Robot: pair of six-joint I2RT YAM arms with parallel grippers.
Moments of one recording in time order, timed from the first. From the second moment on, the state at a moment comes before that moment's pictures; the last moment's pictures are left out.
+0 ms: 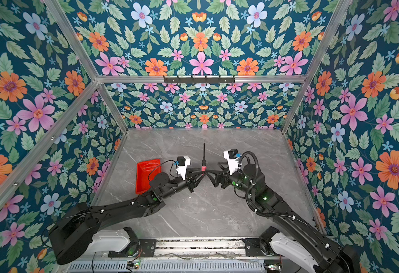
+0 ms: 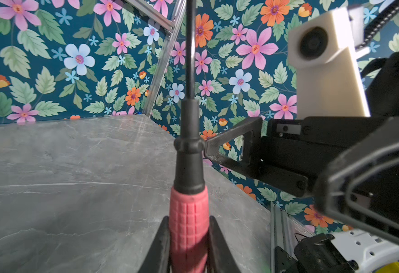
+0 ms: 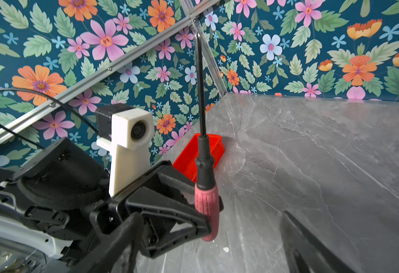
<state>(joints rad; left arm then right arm) -0.86 1.28 0.53 0.79 0.20 -0.43 0.63 0.90 0.69 0.06 -0.31 0.40</state>
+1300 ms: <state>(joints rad) -0.33 1.11 0.74 -0.53 -0.15 -0.37 0.82 1.22 0.95 -0.03 -0.38 0.00</state>
